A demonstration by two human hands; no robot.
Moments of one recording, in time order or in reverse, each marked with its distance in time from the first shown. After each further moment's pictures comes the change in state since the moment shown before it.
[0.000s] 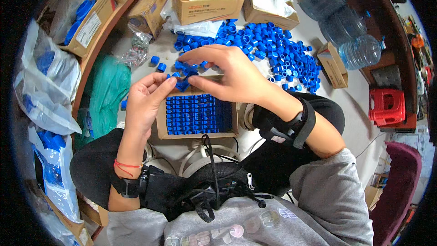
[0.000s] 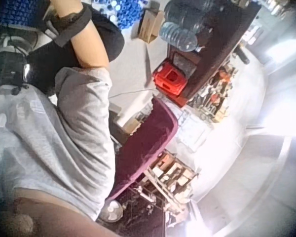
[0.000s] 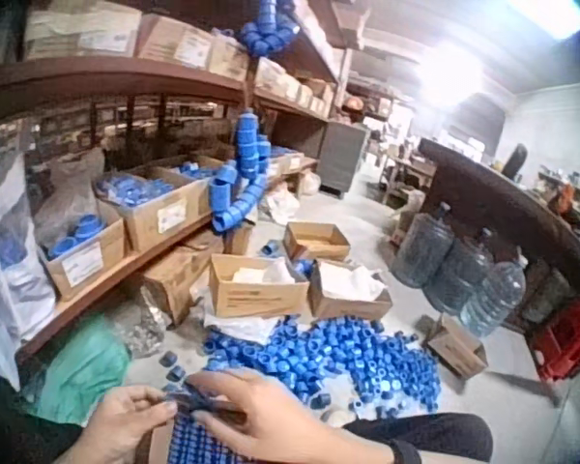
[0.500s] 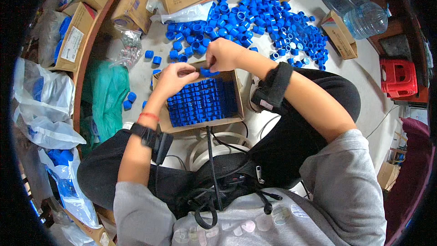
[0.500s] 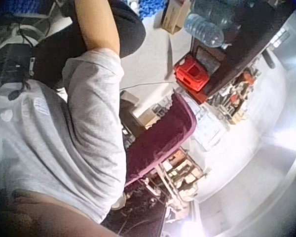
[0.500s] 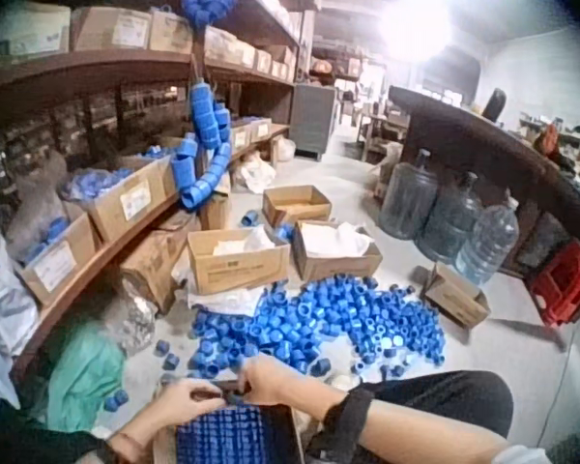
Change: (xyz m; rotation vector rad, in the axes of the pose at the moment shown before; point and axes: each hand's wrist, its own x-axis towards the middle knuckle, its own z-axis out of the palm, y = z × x) left_hand 0.084 -0.099 0.008 0.687 -0.355 0.054; right_hand -0.047 0.106 0.023 -0.275 -0.586 0.372
